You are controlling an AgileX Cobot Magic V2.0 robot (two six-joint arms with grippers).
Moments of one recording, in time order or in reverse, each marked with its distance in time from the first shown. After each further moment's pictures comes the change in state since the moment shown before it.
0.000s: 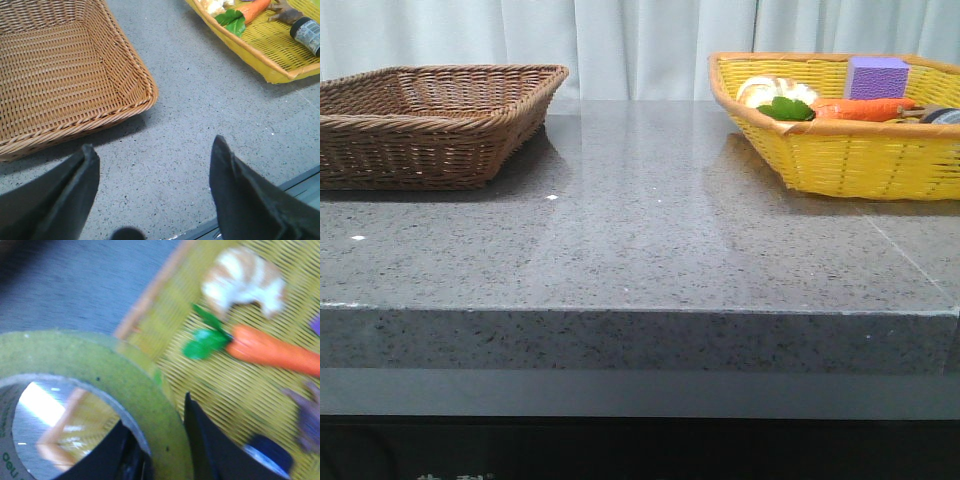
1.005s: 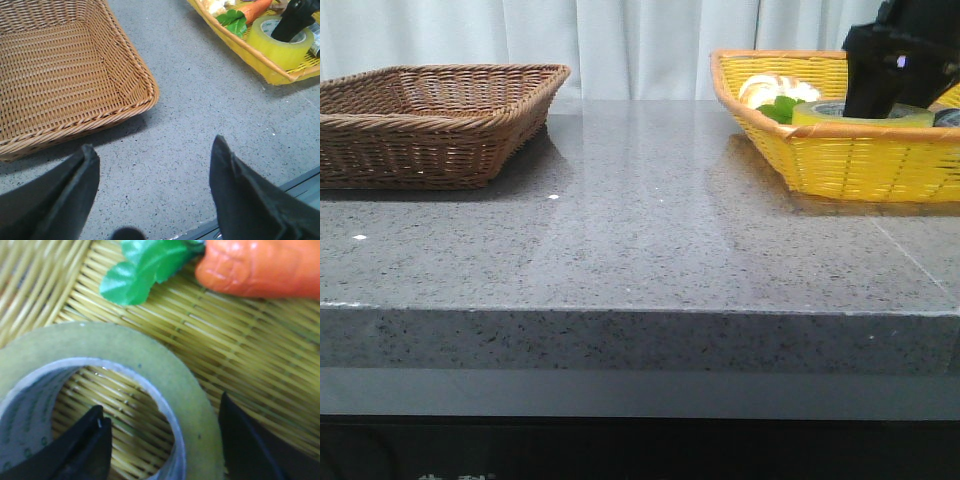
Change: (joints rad) left arm 0.000 0.000 0.000 0.000 0.000 0.000; right arm -0.144 0.351 0.000 -0.051 -0.028 0.008
